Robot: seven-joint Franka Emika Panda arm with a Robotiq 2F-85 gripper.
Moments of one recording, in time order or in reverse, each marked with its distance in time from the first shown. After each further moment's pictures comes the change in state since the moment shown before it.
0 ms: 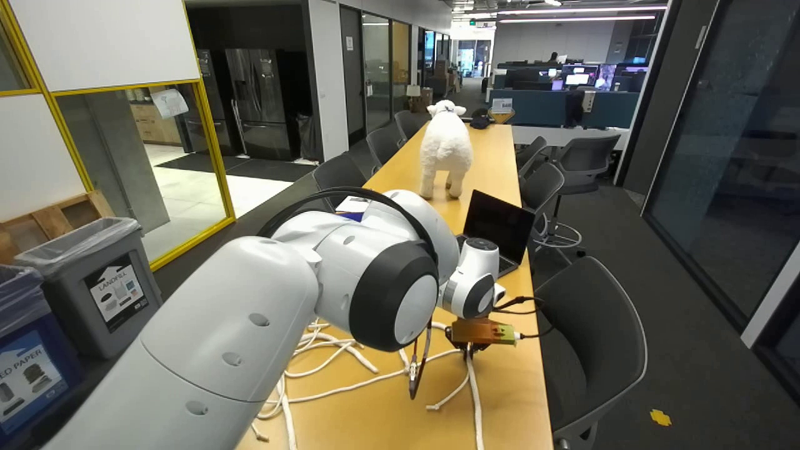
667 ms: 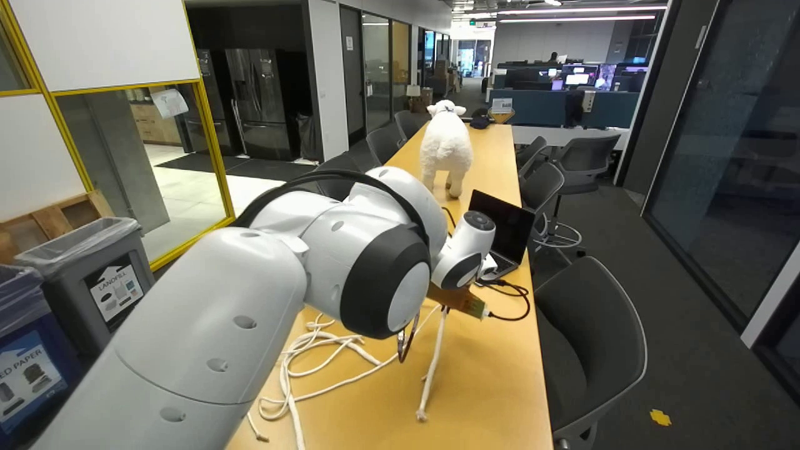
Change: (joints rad) arm -0.020 -0.083 0.121 -0.006 0.278 0.073 0.125
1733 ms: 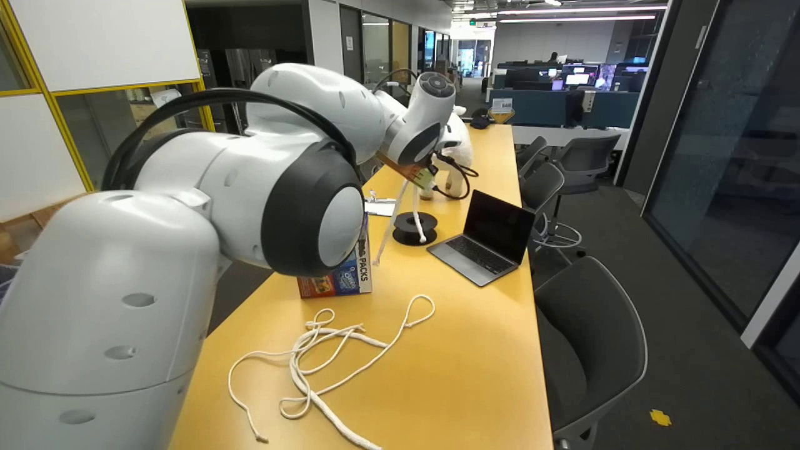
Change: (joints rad) arm 0.169 -0.260 0.030 0.231 0.186 -0.056 0.337
